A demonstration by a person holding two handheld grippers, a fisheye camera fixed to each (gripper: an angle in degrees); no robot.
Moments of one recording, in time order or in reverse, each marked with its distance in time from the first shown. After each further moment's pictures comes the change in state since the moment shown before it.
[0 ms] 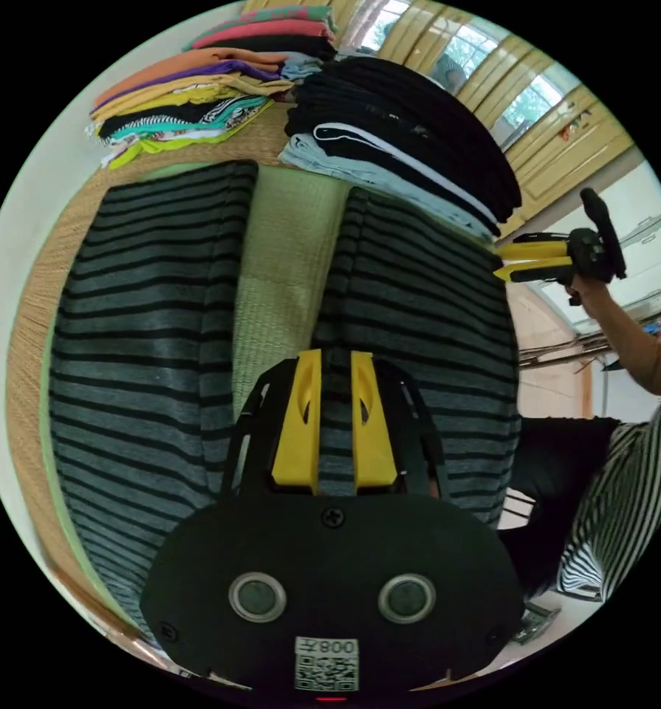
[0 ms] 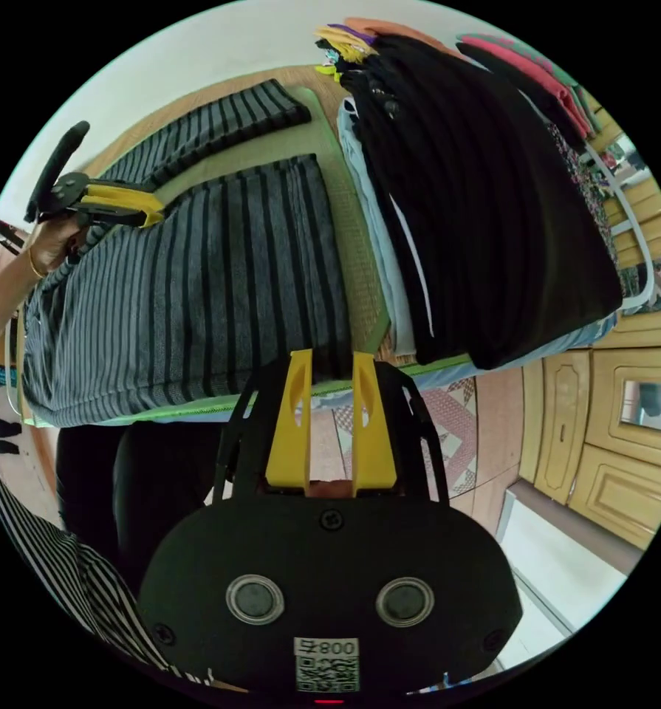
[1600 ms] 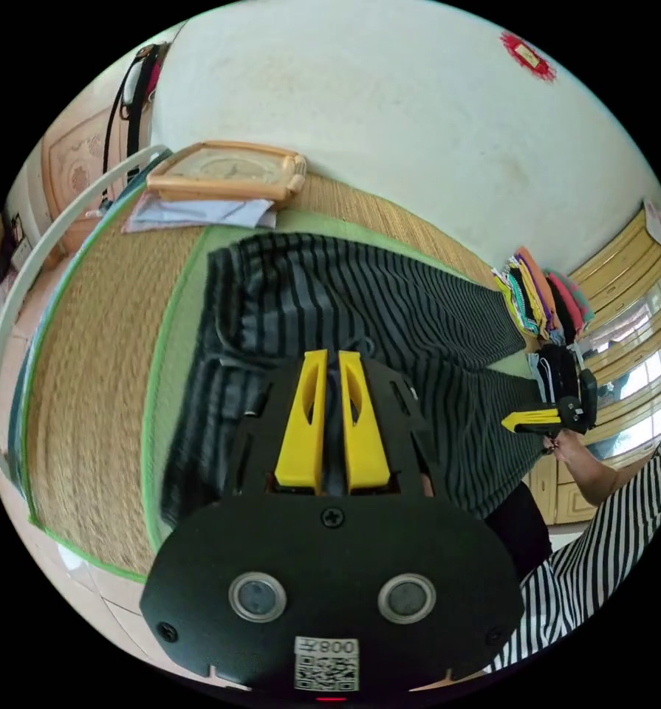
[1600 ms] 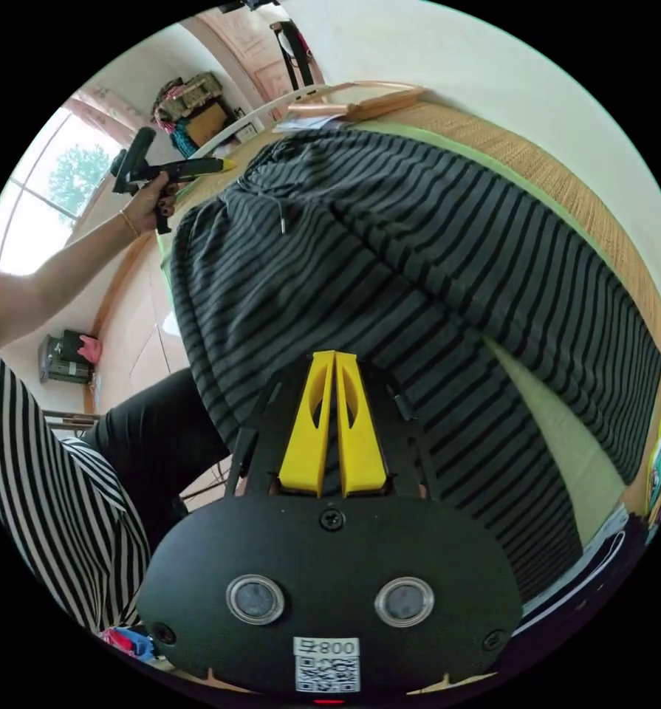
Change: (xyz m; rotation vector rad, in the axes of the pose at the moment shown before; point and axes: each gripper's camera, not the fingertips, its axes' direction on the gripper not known) left arm 0.277 0.489 -0.426 0.510 -0.220 -1.241; right arm -0.523 -0.121 -0.045 0.013 -0.358 -0.978
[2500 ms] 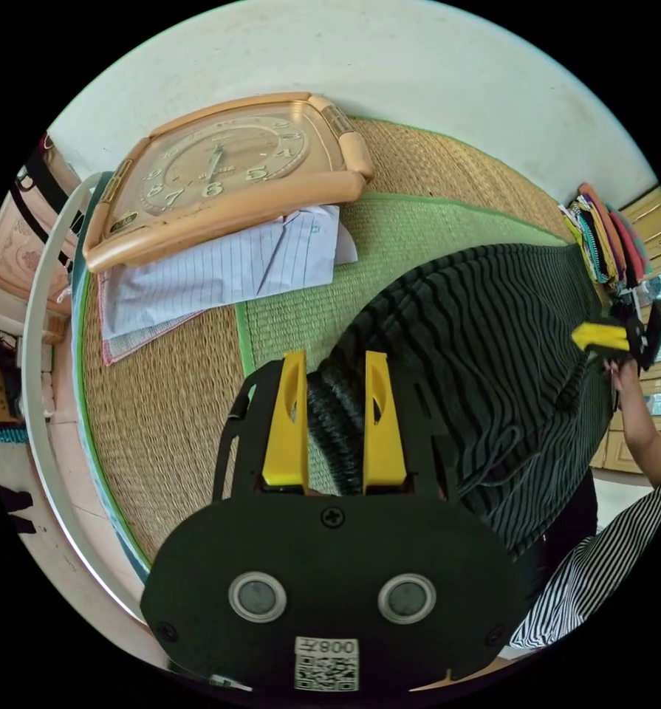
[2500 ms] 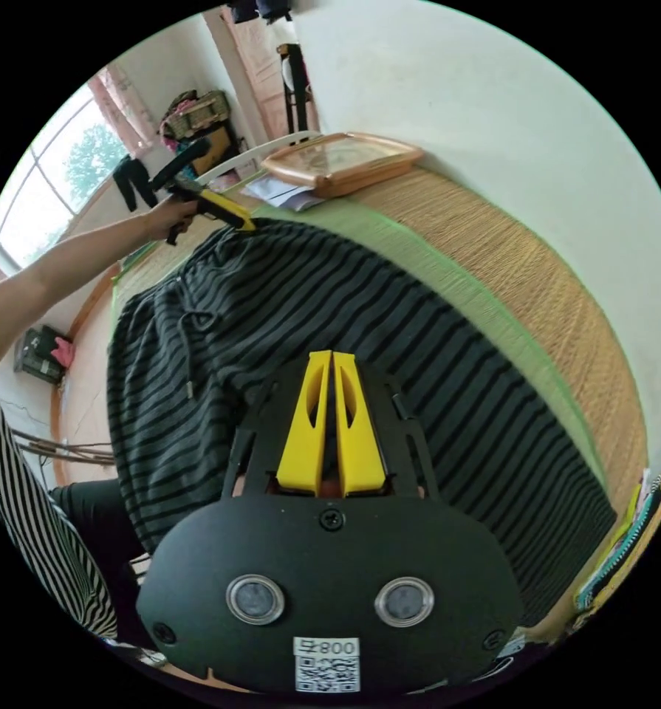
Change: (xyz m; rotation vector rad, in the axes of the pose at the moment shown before) left arm -0.013 -0.102 -0.096 -0.332 -0.182 0.211; right arm 0.033 -0.275 0.027 0.153 0.114 -0.105
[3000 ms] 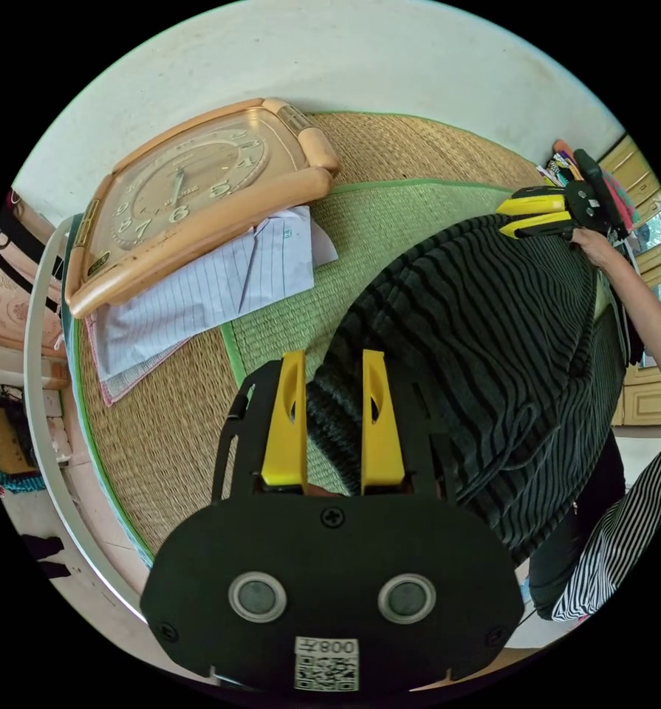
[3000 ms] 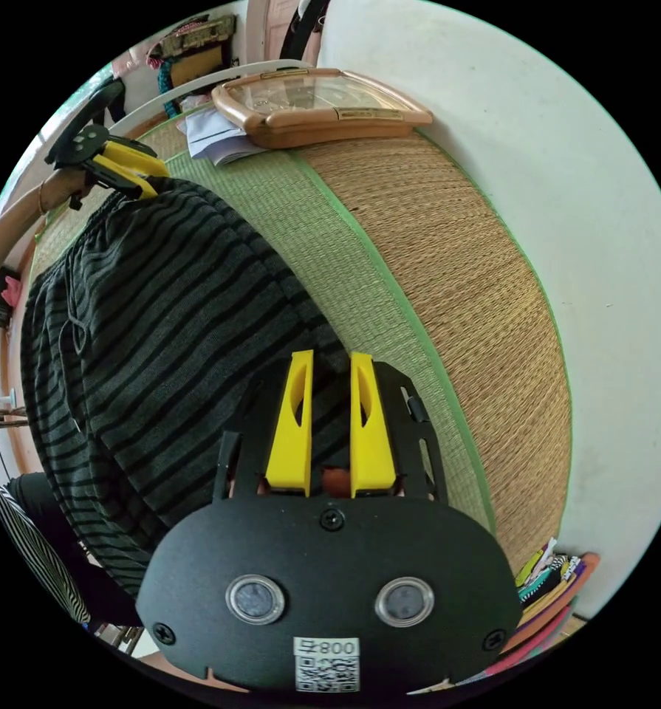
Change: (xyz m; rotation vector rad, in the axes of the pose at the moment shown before) left arm 0.039 0.037 -0.015 -0.009 -0.033 0.147; right arm 0.021 -0.142 0.081 -0.248 0.223 -0.170
